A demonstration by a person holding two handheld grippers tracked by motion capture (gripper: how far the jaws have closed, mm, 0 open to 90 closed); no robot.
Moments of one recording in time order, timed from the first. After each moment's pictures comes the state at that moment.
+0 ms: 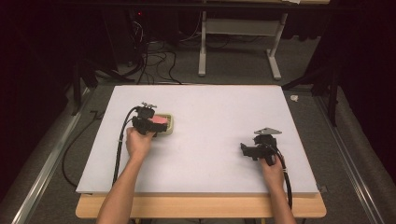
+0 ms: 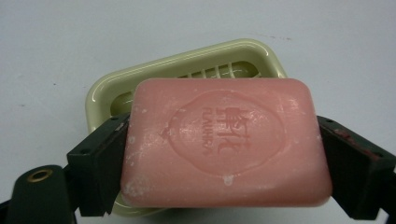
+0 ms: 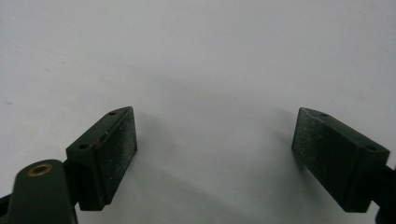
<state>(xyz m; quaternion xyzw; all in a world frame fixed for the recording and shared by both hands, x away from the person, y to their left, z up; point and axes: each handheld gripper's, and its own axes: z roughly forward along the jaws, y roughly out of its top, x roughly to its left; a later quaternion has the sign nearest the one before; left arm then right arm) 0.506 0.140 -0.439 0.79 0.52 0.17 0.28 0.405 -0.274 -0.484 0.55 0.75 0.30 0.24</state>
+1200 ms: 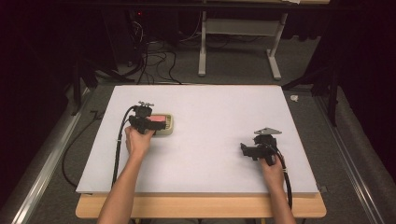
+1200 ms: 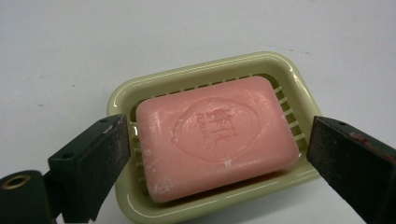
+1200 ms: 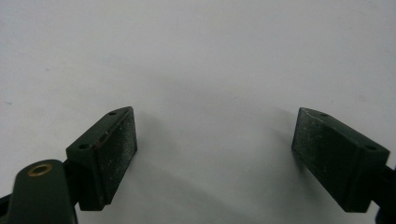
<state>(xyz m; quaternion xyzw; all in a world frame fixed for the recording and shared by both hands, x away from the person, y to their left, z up) 0.510 0.148 -0.439 0.77 0.54 0.18 0.30 0.405 -0.274 -0.484 0.55 0.75 0.30 0.24</state>
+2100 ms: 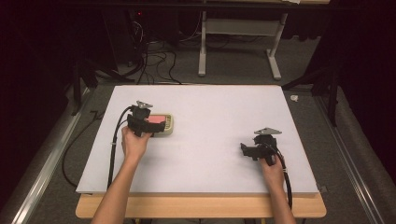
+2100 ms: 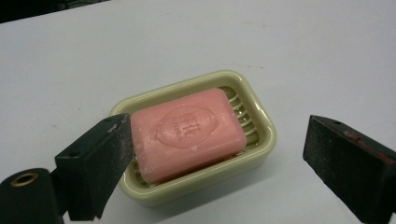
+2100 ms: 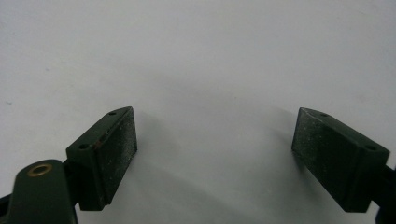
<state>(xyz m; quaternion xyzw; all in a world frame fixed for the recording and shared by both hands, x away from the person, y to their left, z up) 0.479 0.148 -0.409 0.78 0.49 0.21 0.34 0.405 -0.274 -0.484 0.55 0.75 0.30 0.24</state>
